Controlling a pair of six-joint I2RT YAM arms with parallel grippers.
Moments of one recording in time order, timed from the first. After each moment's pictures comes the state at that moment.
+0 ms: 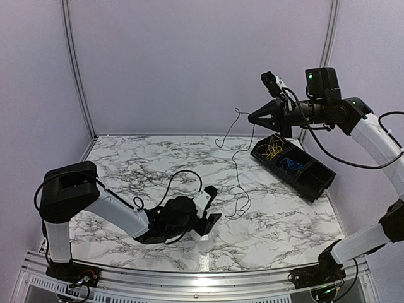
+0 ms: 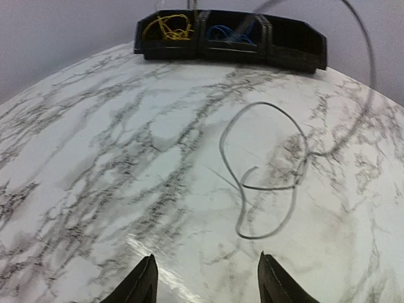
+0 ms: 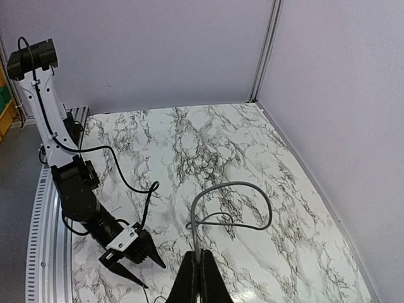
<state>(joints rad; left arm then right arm) -1.17 2.00 0.91 0.70 -0.30 -0.17 0.46 1.34 1.58 -0.70 -0.78 -0.44</state>
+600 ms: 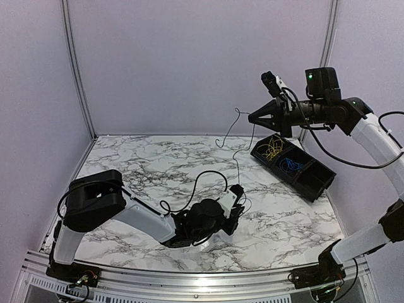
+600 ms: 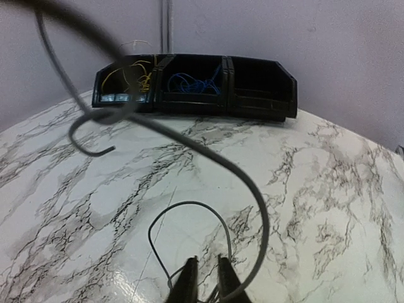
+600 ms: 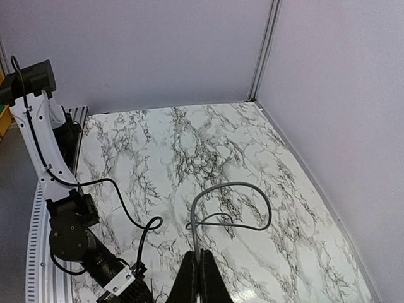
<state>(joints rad) -1.26 2.21 1.20 0.76 -0.34 -0.14 0.46 1.34 1.58 -0.70 -0.77 -0.44</state>
